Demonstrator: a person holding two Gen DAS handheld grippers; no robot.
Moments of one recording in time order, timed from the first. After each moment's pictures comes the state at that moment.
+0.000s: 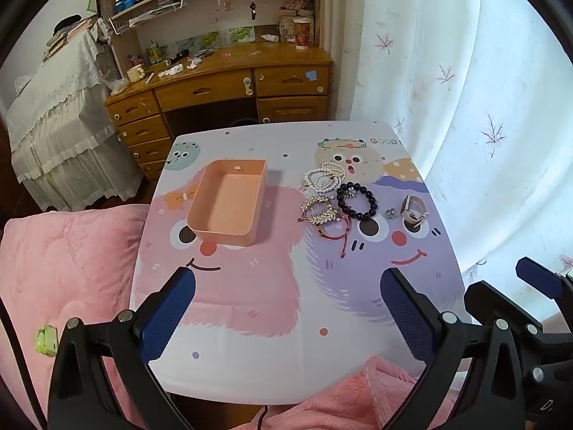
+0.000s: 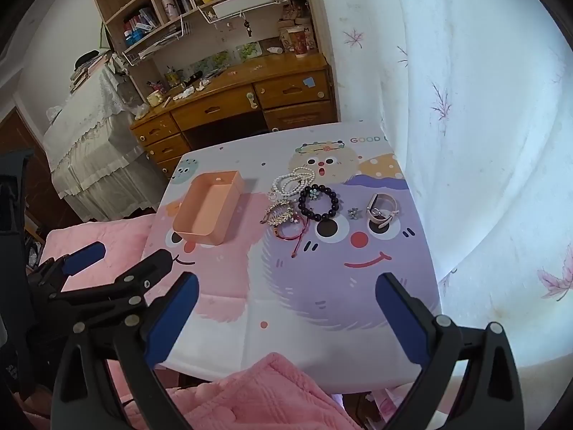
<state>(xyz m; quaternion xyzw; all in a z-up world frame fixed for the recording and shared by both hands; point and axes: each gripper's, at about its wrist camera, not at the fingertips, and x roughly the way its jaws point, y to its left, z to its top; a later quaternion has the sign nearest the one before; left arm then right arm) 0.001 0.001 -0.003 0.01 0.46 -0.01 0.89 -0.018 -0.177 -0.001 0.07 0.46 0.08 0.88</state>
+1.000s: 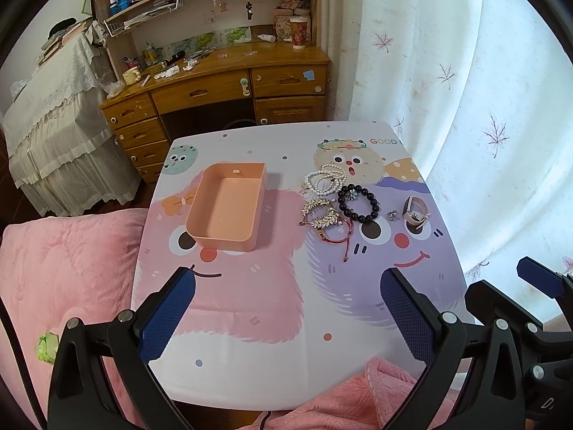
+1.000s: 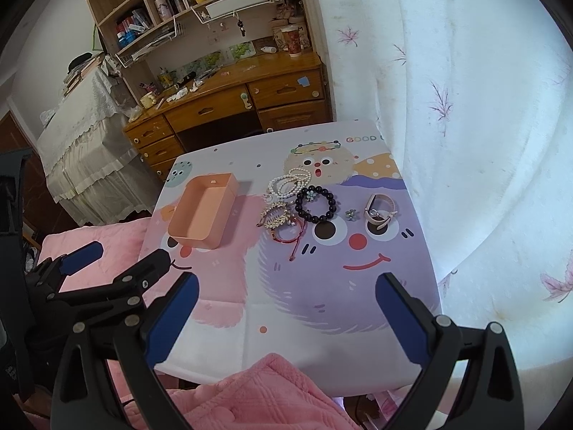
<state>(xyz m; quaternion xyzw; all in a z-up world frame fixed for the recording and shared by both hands) 0.021 0.002 -0.003 0.02 0.46 -0.01 0.89 -0.014 -0.175 -0.003 0.08 0.46 0.07 0.88</state>
